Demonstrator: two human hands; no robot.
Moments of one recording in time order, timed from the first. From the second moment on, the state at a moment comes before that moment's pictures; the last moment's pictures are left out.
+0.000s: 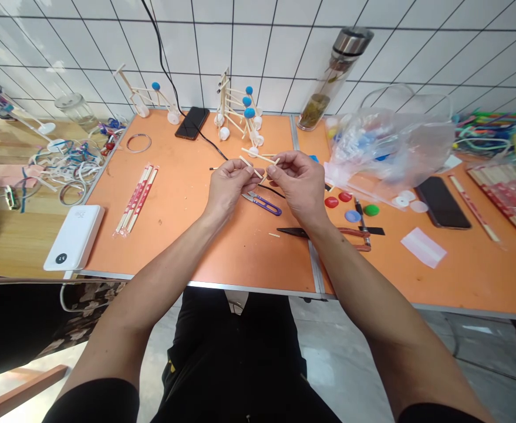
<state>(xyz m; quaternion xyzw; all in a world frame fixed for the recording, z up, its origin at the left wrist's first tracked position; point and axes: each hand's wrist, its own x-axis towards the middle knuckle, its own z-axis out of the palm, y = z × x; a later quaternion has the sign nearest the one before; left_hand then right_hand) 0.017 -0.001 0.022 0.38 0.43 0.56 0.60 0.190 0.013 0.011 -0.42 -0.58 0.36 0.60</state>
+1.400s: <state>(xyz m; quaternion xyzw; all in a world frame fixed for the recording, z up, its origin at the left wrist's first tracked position) 0.019 -0.007 0.014 0.76 0.52 0.25 0.29 0.220 0.025 0.013 -0.43 -0.57 0.32 0.63</state>
